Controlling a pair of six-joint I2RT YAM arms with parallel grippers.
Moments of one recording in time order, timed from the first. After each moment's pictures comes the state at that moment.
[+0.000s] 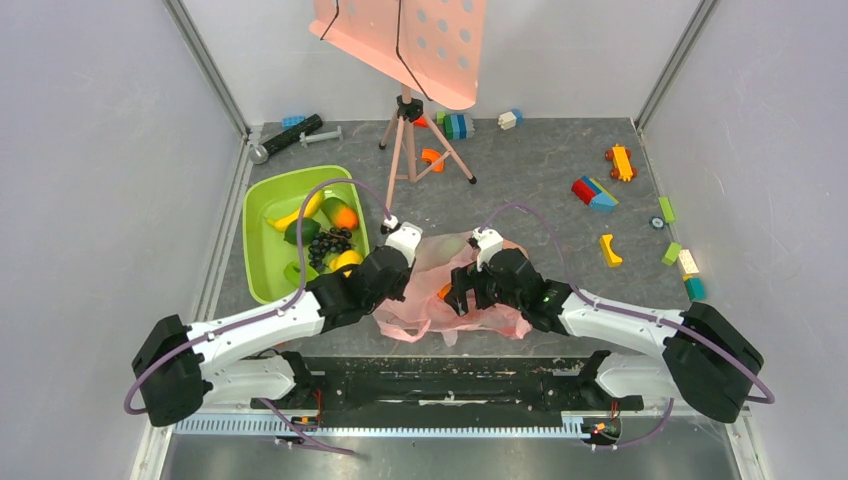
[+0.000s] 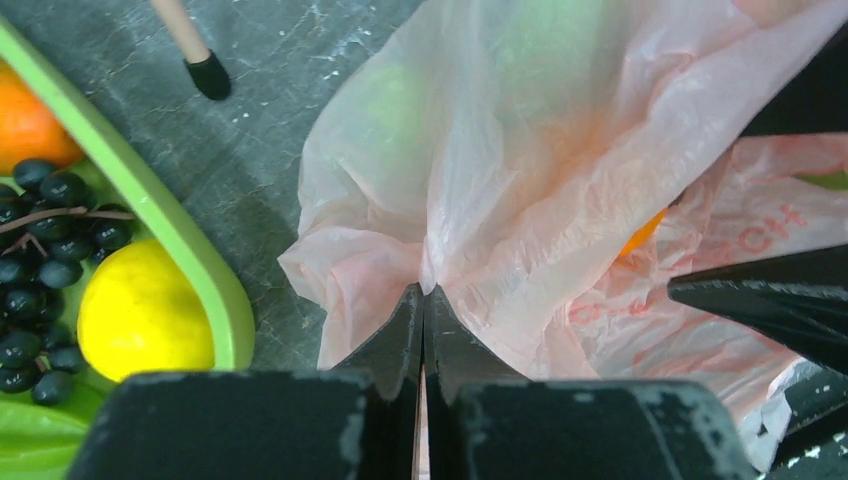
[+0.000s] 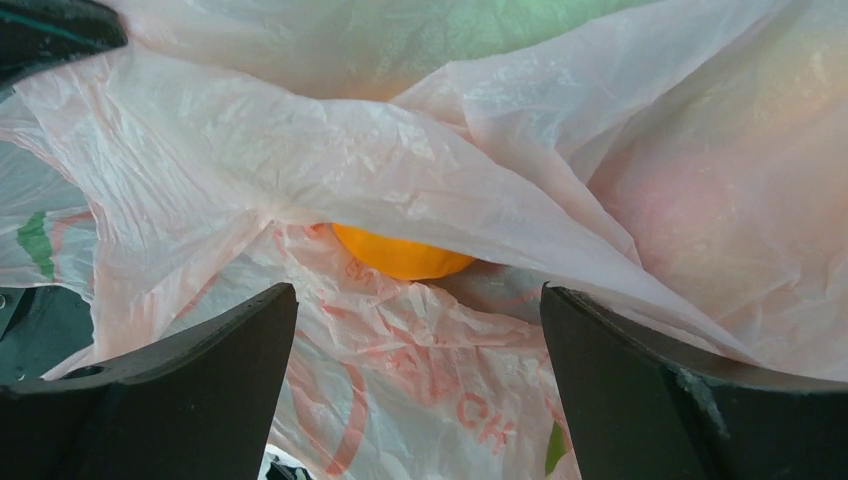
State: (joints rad) left arm -0.97 1.13 0.70 -0.26 -0.40 -0.25; right arm 0.85 1.22 0.51 0.12 0.01 0.38
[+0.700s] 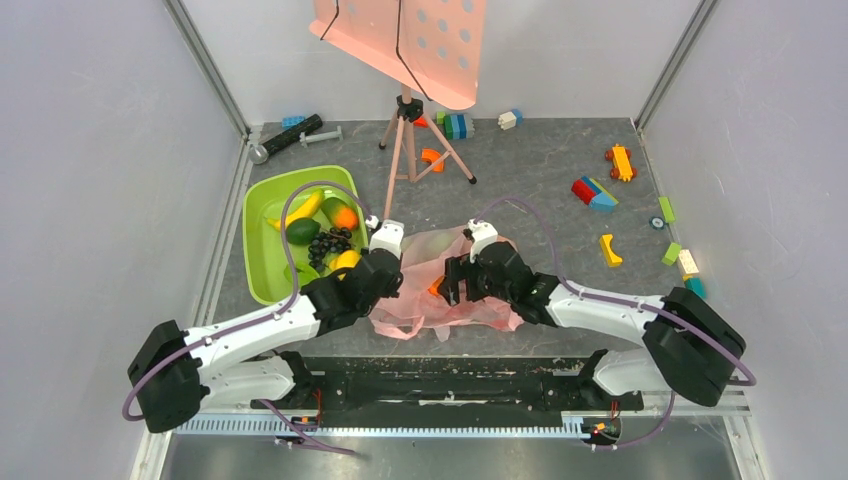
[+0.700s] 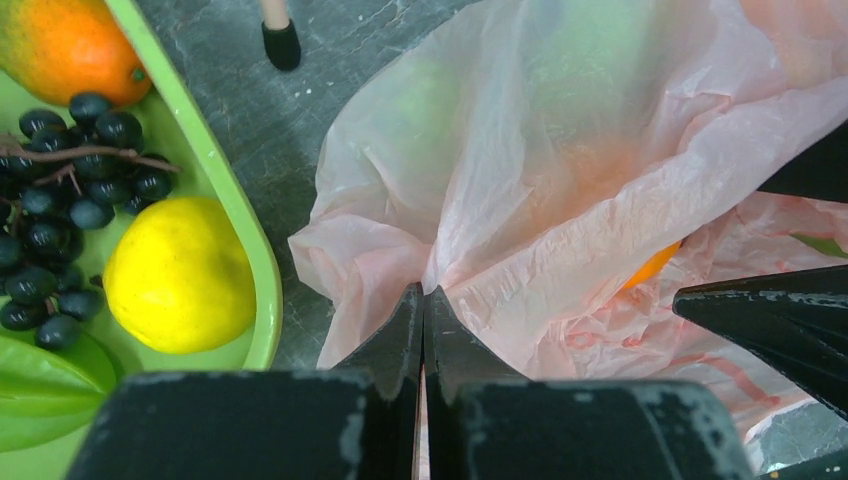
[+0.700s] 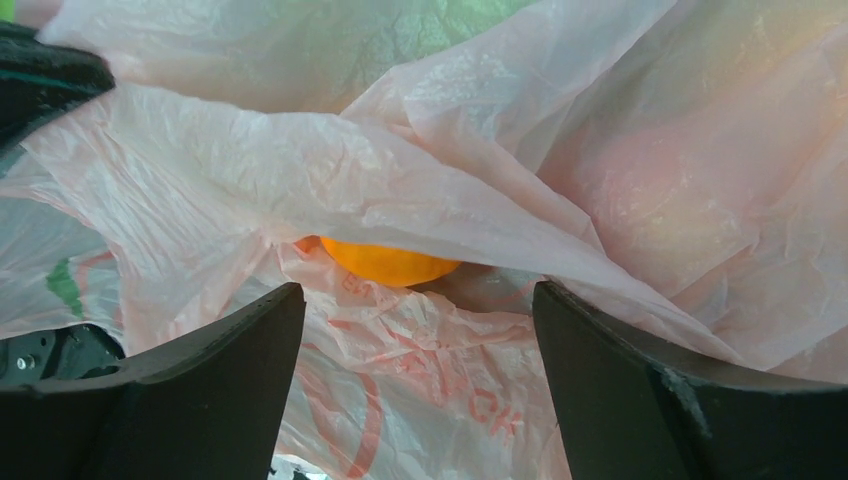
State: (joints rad) left arm -0.93 1.09 0.64 -0.24 -0.51 -0.37; right arm 0.85 1.32 0.57 0.16 0.04 0.45
